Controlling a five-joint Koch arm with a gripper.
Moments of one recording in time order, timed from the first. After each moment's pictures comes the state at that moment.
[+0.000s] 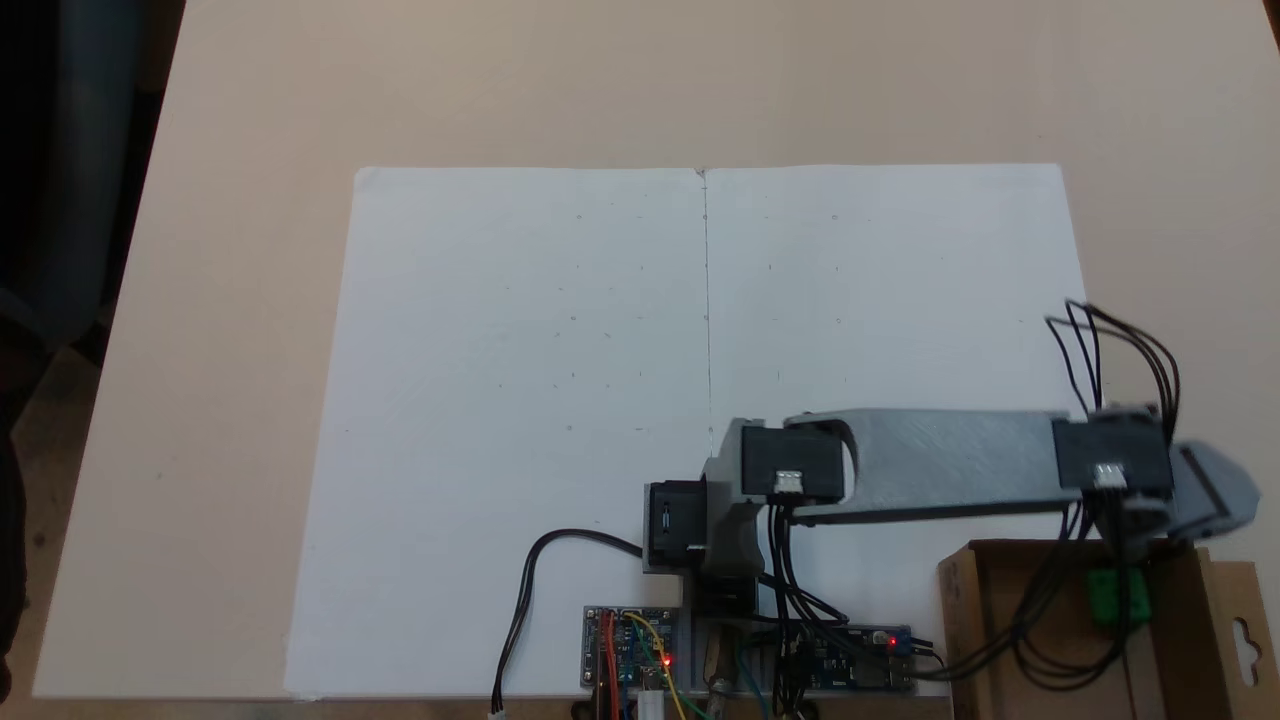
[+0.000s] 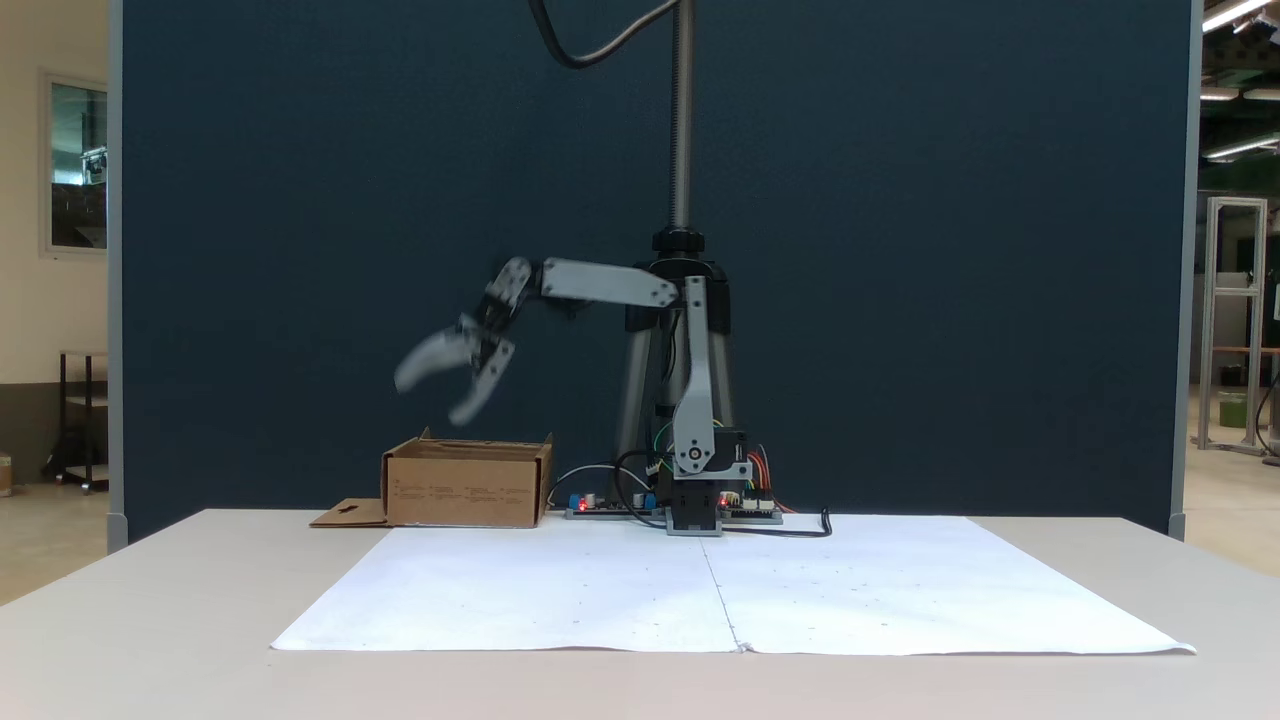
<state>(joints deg) 88.3 89.0 77.3 36.2 -17.4</state>
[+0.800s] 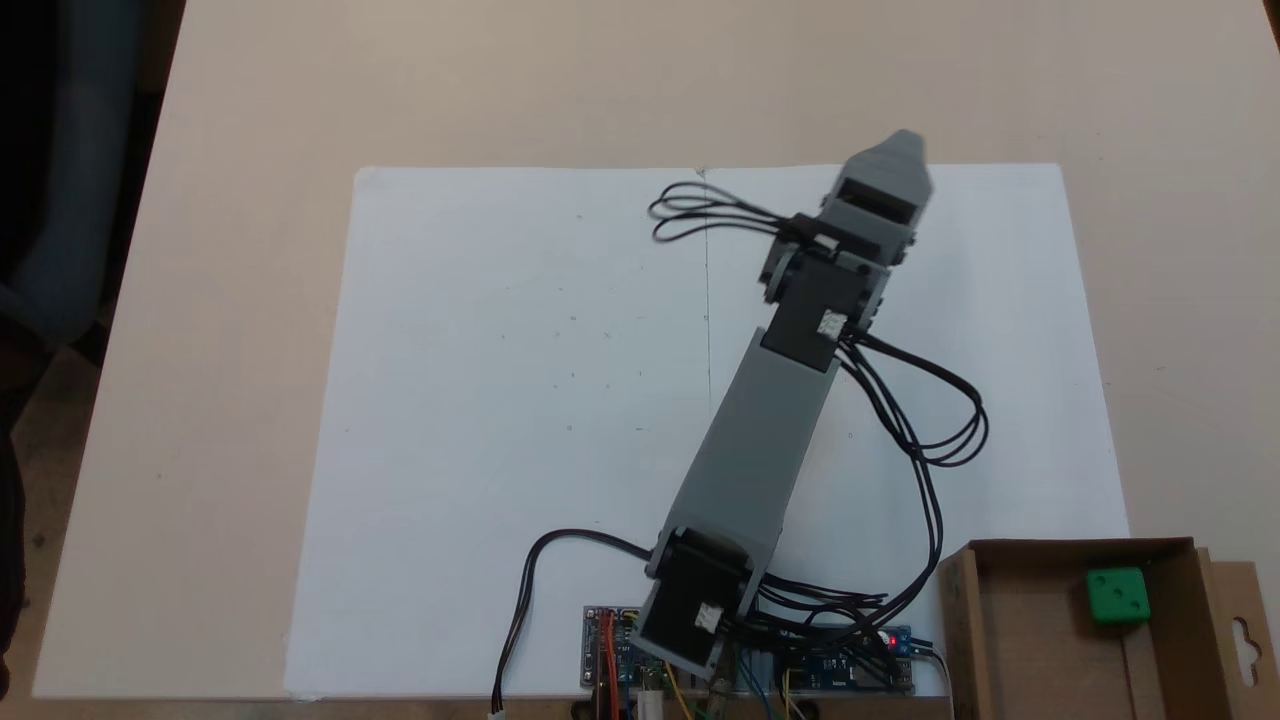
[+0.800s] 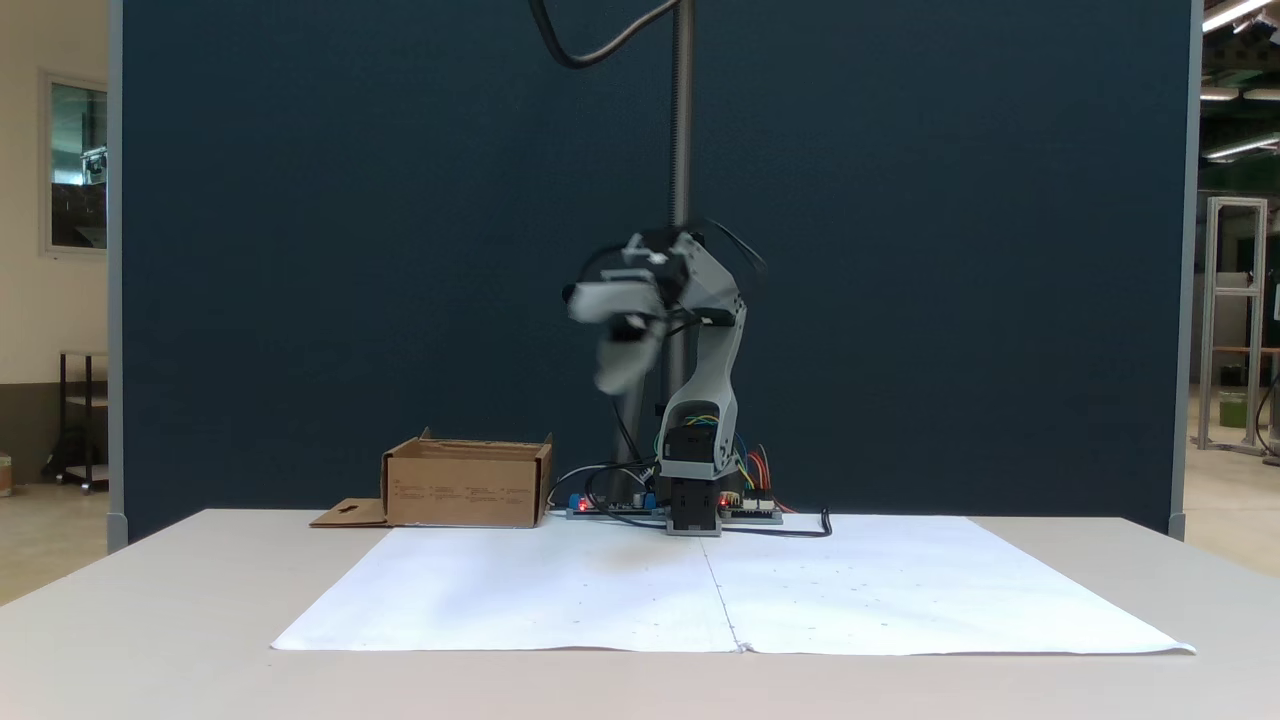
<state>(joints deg) 21.3 118.7 104.2 27.3 -0.1</state>
